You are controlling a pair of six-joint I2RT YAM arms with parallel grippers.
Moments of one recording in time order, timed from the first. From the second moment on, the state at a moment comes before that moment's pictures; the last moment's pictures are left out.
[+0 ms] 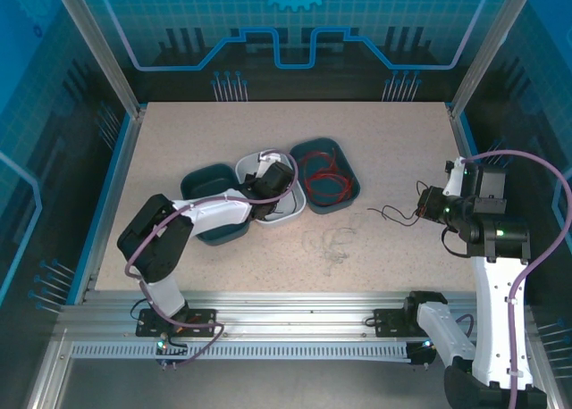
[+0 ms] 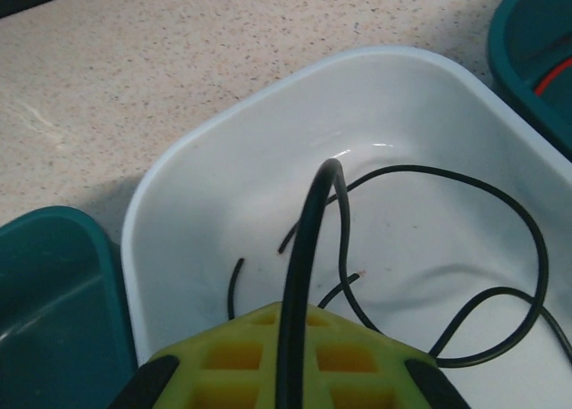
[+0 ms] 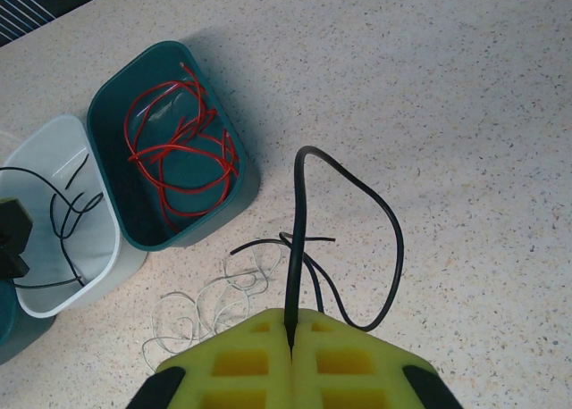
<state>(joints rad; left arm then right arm) -0.67 1.76 1.05 -0.15 -0.68 -0.33 -0.10 0.83 1.22 -1.21 -0.18 0.30</state>
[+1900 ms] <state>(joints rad) -0.67 1.68 1.09 -0.16 -0.14 -0.33 0.24 0.92 1.30 -1.18 0.03 0.34</state>
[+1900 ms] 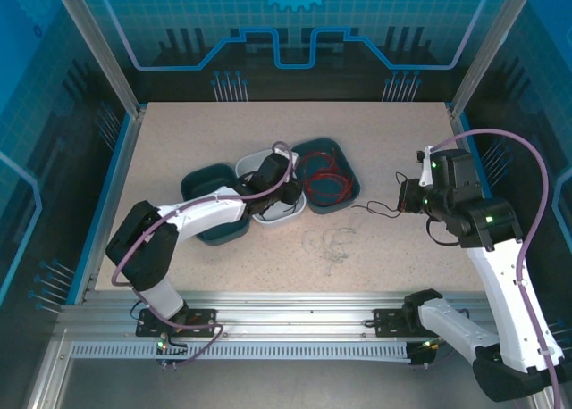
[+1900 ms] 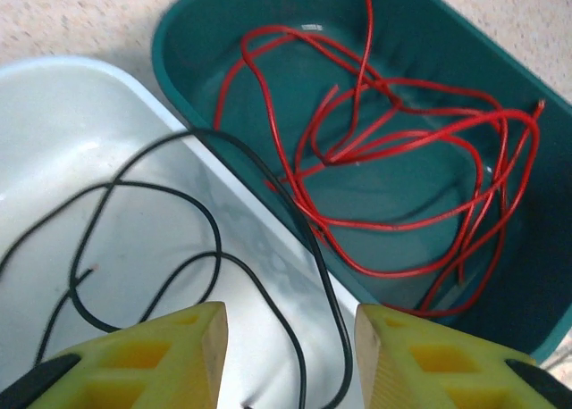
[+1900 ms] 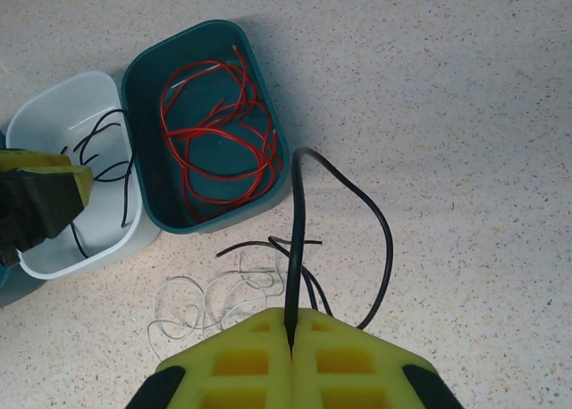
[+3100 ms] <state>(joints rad) -0.67 1.76 1.12 -0.21 -0.01 -0.35 0.25 0.91 1.29 -1.18 0.05 0.35</state>
